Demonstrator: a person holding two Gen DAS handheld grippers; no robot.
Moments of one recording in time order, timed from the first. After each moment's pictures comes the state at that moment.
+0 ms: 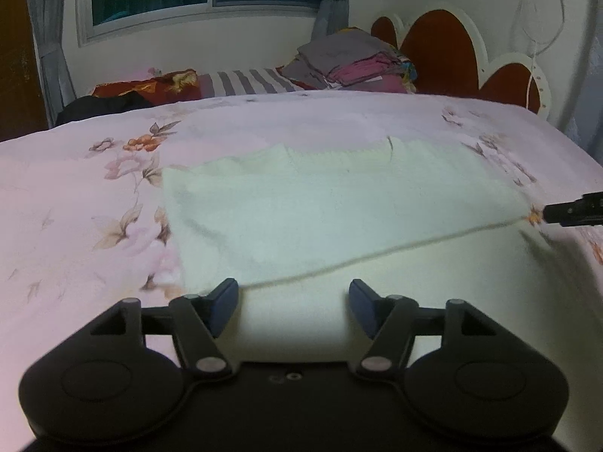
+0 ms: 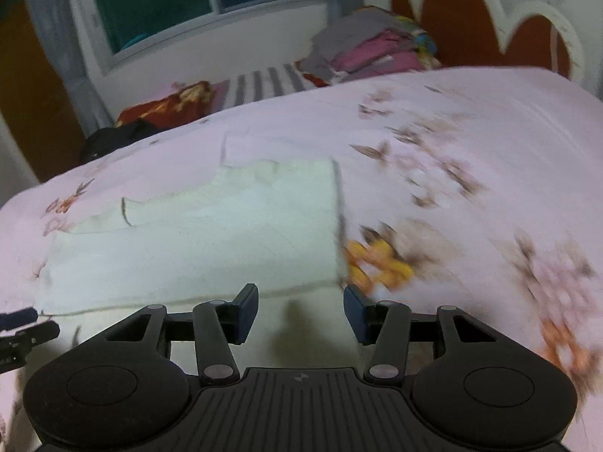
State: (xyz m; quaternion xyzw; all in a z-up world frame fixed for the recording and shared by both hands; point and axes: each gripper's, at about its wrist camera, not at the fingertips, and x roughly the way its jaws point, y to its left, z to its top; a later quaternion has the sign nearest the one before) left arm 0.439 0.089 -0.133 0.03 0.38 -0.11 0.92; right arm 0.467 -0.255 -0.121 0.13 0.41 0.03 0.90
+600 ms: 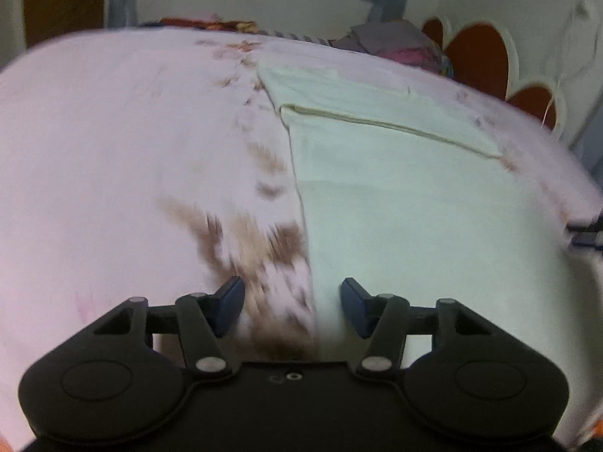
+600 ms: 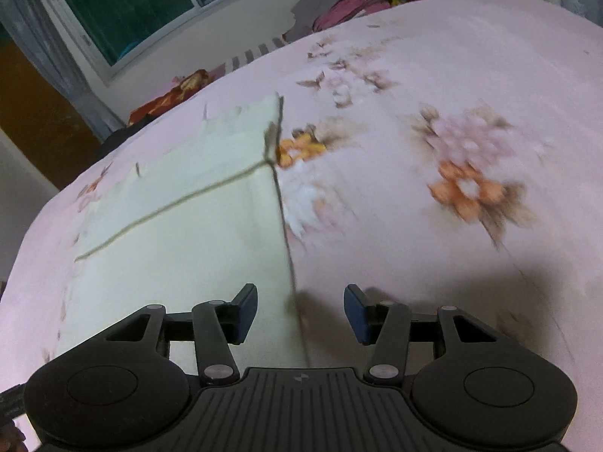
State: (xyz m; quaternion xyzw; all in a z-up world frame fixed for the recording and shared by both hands) left arm 0.255 0.148 -0.140 -0.10 0.43 -0.05 0.90; right arm 0.331 -0.335 -0.128 0.22 0.44 0.07 0.87
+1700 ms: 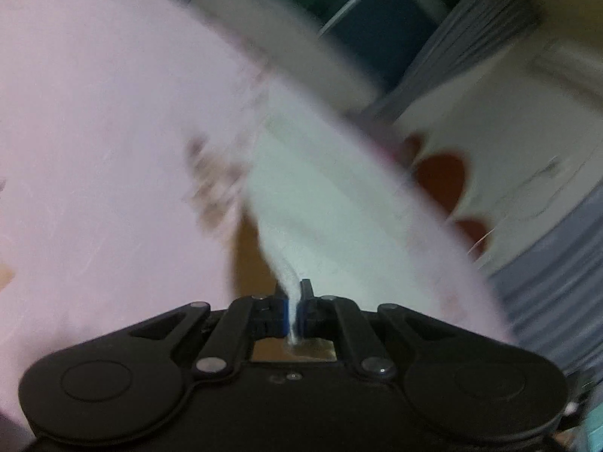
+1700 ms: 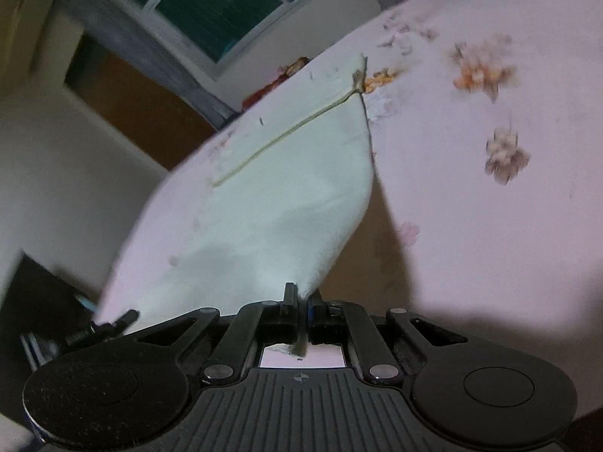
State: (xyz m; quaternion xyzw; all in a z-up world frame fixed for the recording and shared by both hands) left arm 0.144 0.139 -0.159 -0.32 0.36 -0.04 0.88; right arm 0.166 -0.362 -0.122 0.28 0.41 0.24 0.83
